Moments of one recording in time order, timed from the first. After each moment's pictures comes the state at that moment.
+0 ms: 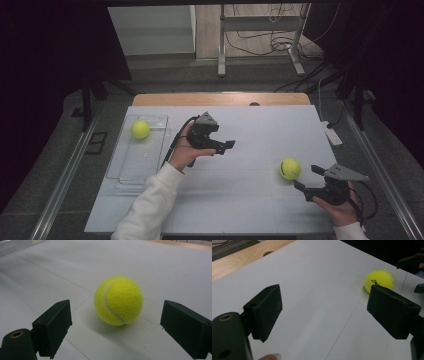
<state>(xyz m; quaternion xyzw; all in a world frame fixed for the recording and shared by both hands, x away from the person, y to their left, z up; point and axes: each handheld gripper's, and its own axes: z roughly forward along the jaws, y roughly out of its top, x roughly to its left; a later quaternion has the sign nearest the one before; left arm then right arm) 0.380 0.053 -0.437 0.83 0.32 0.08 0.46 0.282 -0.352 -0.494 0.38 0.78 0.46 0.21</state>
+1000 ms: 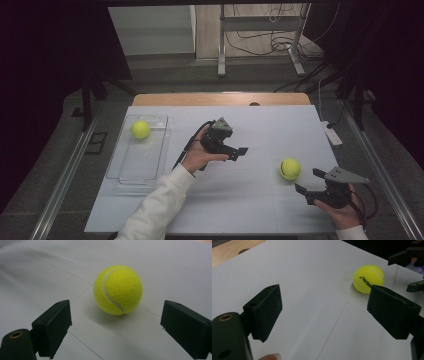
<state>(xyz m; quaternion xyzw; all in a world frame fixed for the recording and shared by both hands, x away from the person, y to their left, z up) 0.379 0.017 -0.447 0.84 0.29 0.06 0.45 0.276 -0.356 -0.498 0.38 0.79 0.44 0.20</state>
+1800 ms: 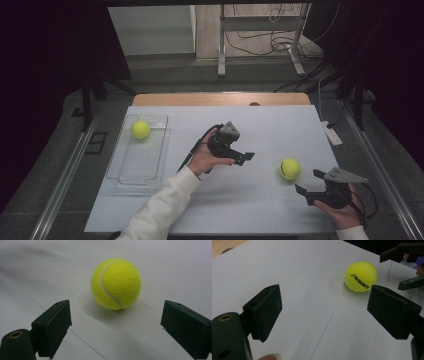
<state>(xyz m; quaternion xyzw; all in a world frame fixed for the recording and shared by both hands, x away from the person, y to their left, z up) 0.373 -0.002 -0.452 0.85 0.27 0.05 0.45 0.277 -0.357 -0.501 0.38 0.79 0.43 0.20</state>
